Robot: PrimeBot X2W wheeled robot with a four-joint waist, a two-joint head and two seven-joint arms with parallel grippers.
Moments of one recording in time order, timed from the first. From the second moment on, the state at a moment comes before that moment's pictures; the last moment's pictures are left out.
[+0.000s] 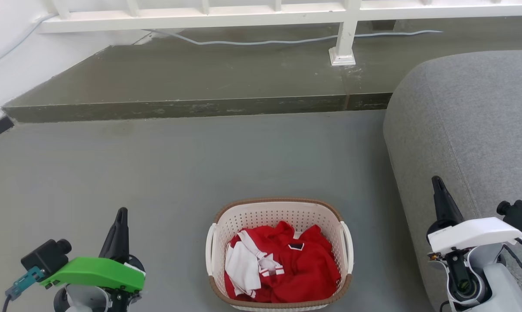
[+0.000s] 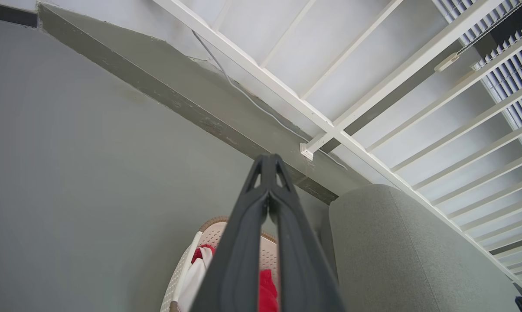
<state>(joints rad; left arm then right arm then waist) -0.04 0.05 -0.11 0.24 -0.85 -0.11 -0.12 -0.05 -0.06 0.04 0.30 0.78 0.10 -0.12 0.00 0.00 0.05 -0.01</state>
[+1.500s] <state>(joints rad) -0.04 0.05 0.00 0.26 -1.36 -0.11 0.02 -0.06 -0.05 -0.08 0.29 1.33 0.11 0.04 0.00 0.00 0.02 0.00</state>
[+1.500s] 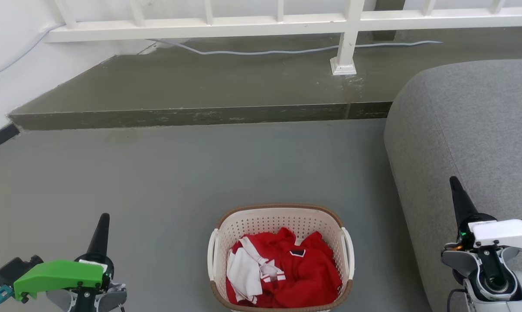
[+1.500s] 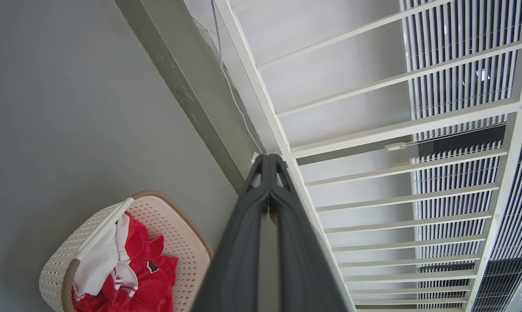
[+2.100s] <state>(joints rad) -0.05 0.05 0.05 0.27 -1.58 -0.12 0.08 -0.06 -0.04 -0.13 0.29 1.56 0.11 0.10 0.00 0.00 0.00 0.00</state>
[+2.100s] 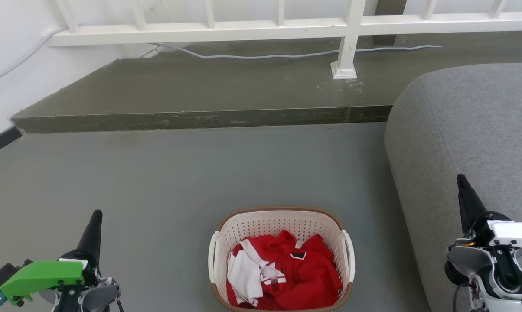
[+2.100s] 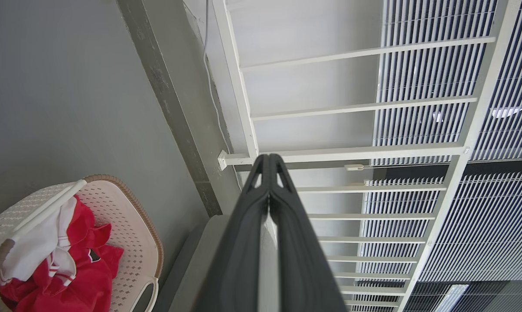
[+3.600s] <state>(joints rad) -0.06 0.05 0.06 0.27 -1.61 -0.12 0.09 -0.06 -0.04 -0.14 0.28 1.60 0.12 0.11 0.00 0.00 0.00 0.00</state>
